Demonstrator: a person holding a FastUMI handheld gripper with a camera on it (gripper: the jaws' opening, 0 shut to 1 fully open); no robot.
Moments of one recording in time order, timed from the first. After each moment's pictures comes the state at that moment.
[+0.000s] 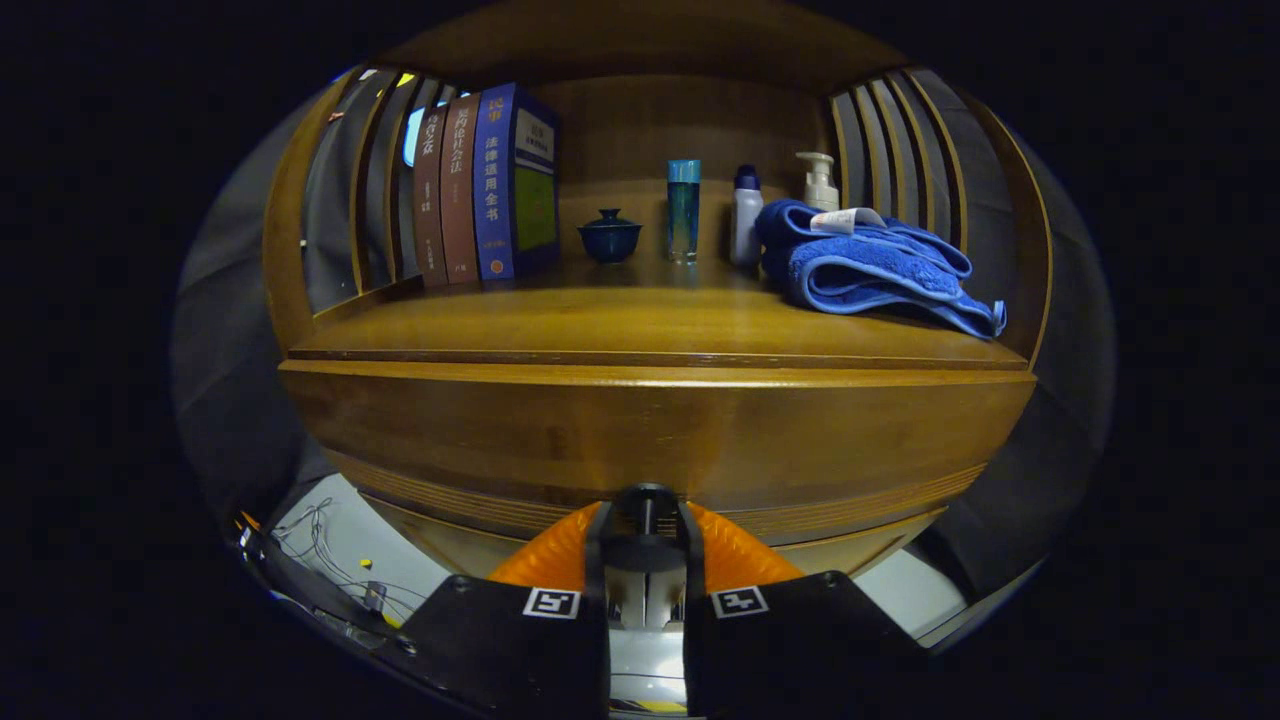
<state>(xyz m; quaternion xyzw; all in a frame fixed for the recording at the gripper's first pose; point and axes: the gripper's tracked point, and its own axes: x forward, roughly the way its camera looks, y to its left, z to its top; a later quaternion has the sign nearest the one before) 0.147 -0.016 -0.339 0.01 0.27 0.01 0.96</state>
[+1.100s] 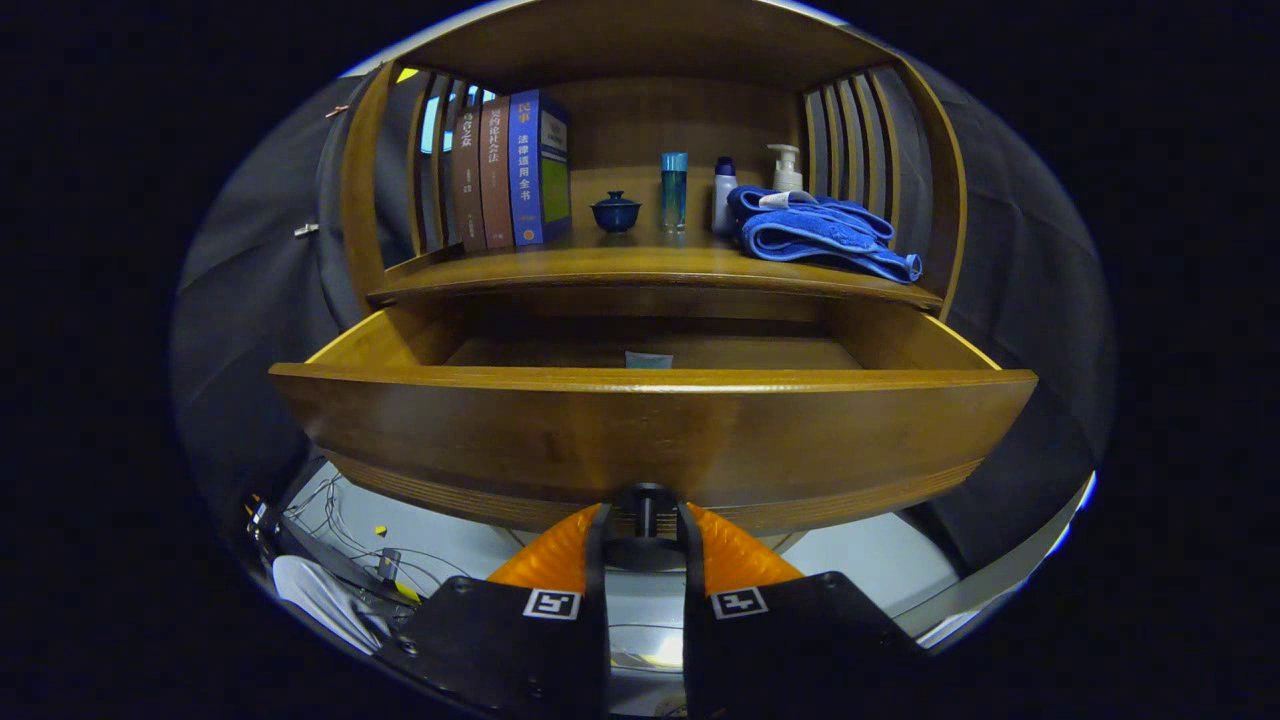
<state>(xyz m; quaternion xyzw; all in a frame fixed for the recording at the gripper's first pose) 0.016 -0.014 -0.324 0.02 0.31 0.00 0.95</state>
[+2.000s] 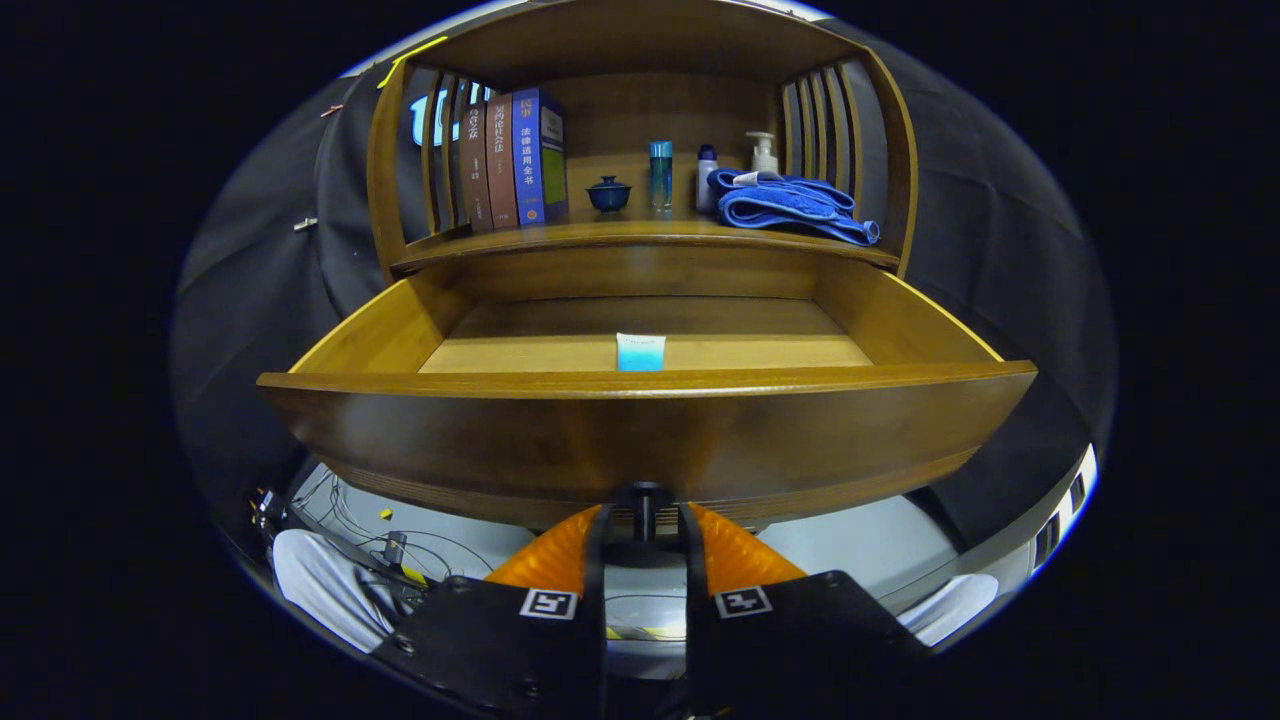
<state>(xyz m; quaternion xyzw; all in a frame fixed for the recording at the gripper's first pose) -0.038 -0.015 -0.329 0.02 0.33 -0.02 0.94</state>
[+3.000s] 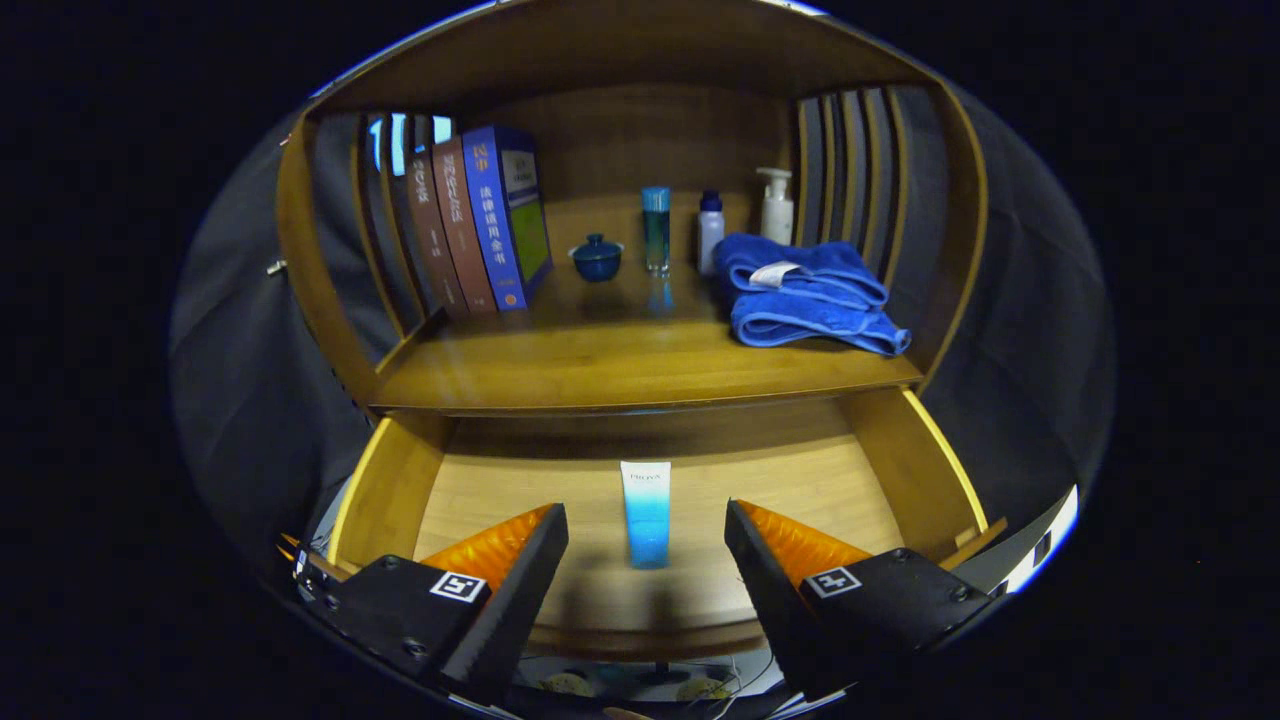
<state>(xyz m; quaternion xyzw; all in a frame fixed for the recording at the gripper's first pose) 0.094 -0.012 -0.247 0.05 0.38 -0.02 0.92</state>
